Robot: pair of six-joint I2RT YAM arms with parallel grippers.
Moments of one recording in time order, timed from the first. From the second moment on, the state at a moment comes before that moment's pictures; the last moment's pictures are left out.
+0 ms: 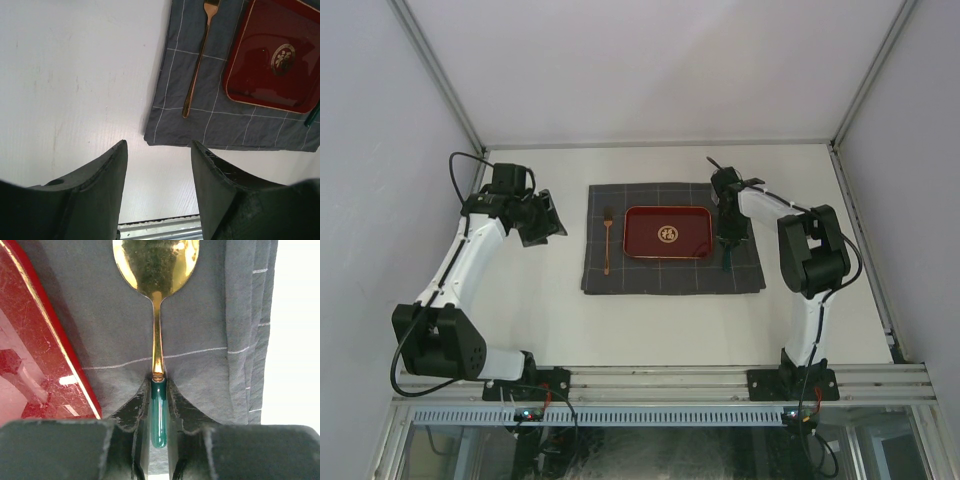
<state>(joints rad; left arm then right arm) -0.09 1.38 1.23 -0.87 0.13 -0.45 0.31 1.99 1.41 -0.79 0.16 0.47</state>
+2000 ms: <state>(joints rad) -0.09 1.38 1.23 -0.88 0.13 -0.45 0.29 2.12 1.60 -0.92 0.19 0.32</state>
